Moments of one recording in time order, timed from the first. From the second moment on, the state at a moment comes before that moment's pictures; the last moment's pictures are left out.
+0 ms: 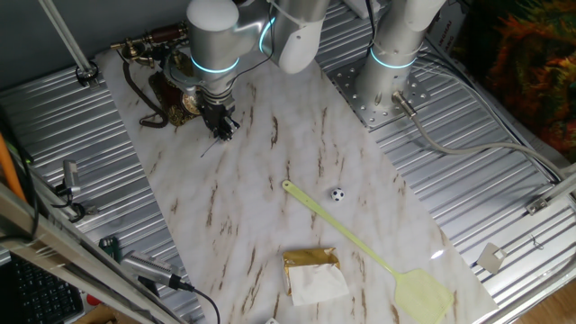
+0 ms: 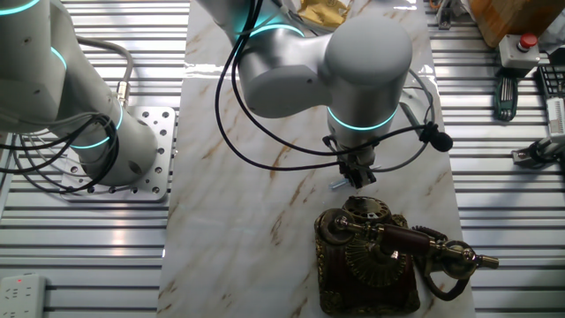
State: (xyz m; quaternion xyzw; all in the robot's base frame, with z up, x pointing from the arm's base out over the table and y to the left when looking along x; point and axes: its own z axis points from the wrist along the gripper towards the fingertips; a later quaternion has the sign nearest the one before) arm 0.504 -0.056 0.011 -0.18 0.98 -0.01 0.05
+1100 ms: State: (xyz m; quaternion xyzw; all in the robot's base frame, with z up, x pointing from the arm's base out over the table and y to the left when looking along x) arm 0.504 -0.061 0.008 -0.19 0.98 -0.01 0.04
